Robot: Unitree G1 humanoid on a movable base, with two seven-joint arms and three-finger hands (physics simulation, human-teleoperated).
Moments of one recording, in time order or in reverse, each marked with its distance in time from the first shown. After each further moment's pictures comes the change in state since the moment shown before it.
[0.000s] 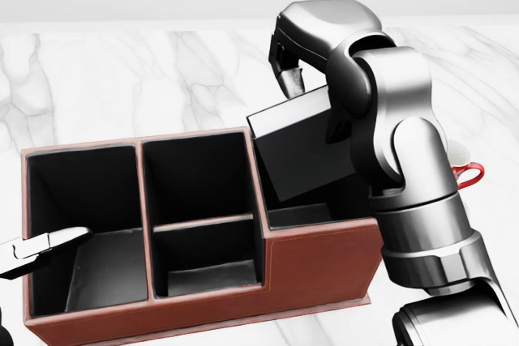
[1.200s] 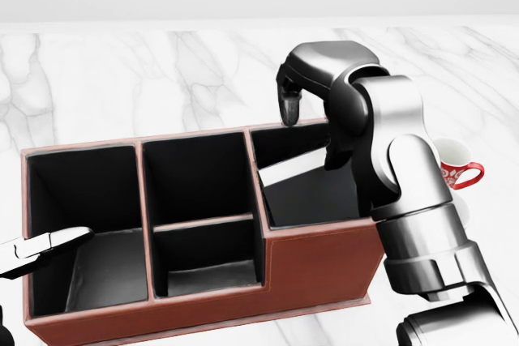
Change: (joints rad) left arm 0.000 -0.002 -0.003 -0.004 0.004 0.006 0.002; right arm 0.051 -0.008 0.004 0.112 0.008 0.000 0.000
